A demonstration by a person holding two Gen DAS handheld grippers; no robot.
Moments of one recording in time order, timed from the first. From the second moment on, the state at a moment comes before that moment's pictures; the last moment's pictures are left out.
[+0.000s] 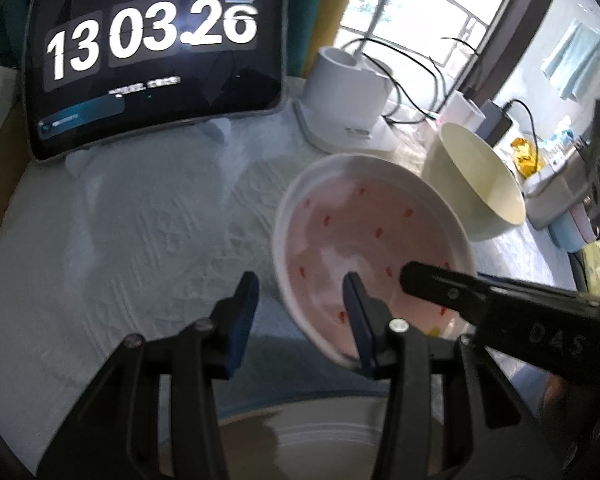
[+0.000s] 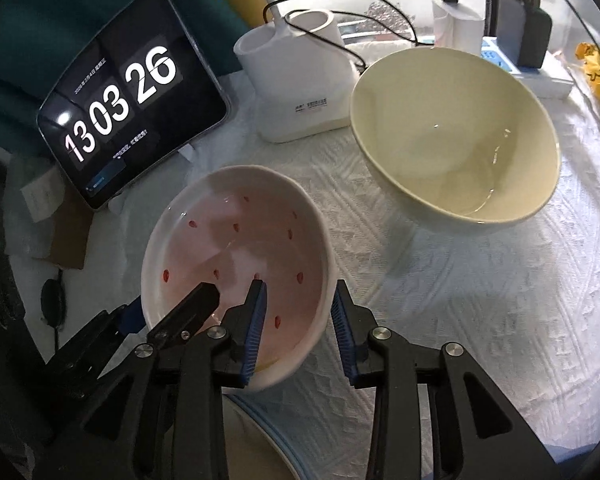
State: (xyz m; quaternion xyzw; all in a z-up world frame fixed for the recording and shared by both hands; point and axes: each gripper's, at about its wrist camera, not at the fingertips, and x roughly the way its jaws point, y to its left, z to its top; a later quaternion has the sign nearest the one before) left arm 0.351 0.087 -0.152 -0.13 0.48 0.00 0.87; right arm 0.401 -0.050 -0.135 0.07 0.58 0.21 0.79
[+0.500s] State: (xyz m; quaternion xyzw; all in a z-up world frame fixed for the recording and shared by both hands) left arm 0.342 0.078 -0.145 -0.10 0.45 -0.01 0.89; right arm 0.390 -0.047 -0.126 0.03 0.53 0.20 0.82
